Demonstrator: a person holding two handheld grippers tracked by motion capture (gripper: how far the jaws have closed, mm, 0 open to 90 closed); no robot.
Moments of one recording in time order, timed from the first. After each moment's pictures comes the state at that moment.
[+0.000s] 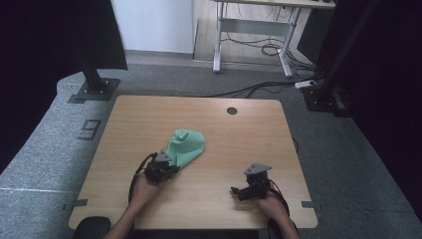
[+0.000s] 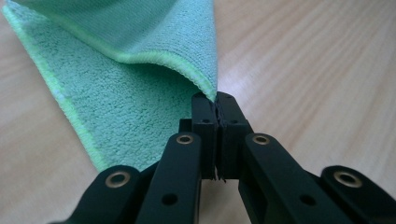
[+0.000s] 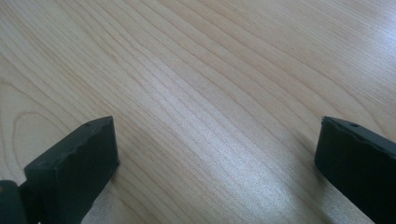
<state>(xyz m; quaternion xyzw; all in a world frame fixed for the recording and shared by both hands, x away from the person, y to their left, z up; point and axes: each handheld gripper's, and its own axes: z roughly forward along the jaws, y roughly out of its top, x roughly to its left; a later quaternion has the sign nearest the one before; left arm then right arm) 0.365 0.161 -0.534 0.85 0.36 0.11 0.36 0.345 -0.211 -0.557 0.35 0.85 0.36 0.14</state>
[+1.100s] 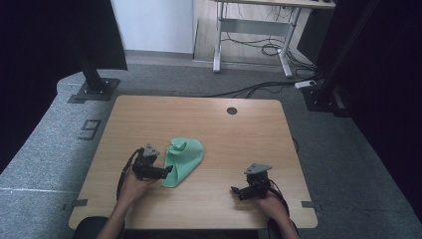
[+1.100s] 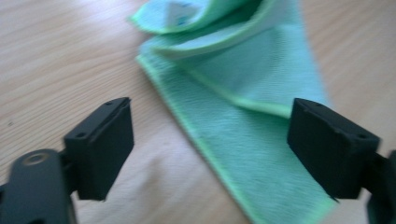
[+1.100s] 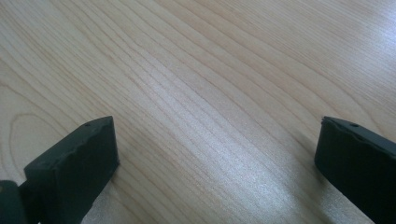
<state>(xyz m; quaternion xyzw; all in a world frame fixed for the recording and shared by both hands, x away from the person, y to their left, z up) 0.376 0.195 -0.519 0.82 0.42 0.16 0.35 0.345 -0.211 -0.557 0.35 0.85 0.36 0.15</state>
